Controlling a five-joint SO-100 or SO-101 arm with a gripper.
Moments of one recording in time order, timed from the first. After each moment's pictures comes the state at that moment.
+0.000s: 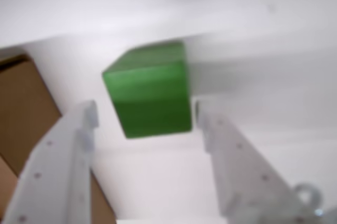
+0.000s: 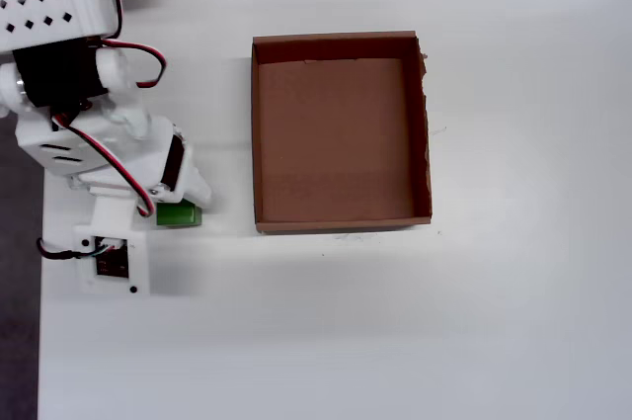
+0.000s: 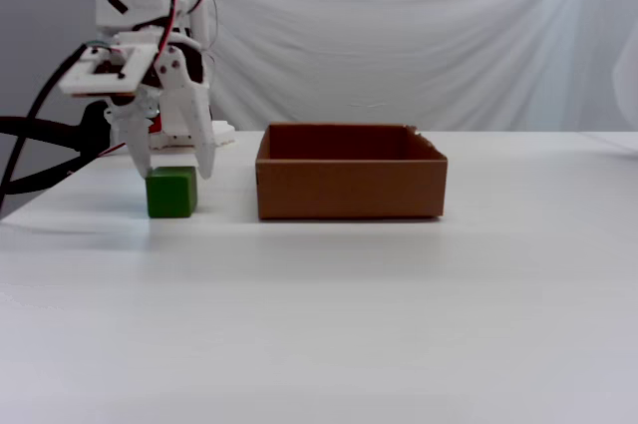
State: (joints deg) arm -3.0 92.7 115.4 37.4 -67.9
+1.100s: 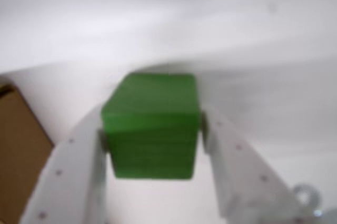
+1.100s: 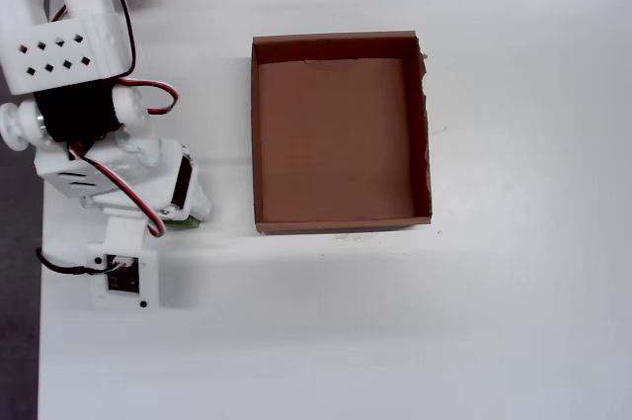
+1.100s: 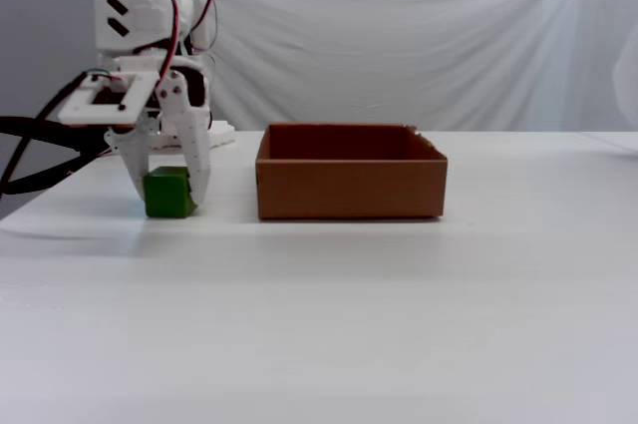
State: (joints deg) arm -3.0 85.6 112.1 35.1 -67.9
